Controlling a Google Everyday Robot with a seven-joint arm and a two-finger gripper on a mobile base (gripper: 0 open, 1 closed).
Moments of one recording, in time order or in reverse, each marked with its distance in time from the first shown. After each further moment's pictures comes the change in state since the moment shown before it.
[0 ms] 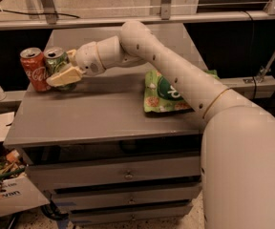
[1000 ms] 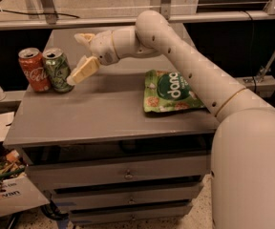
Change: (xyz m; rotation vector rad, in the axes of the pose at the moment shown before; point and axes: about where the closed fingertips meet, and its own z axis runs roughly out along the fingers) arm -0.009 -0.027 -0.052 0.108 0.016 -0.057
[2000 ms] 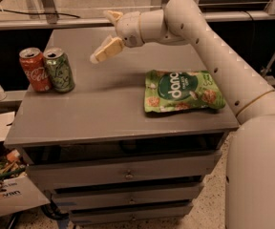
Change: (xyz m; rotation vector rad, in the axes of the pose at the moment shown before) arm -0.011 -0.058 -0.091 0.219 0.011 -0.064
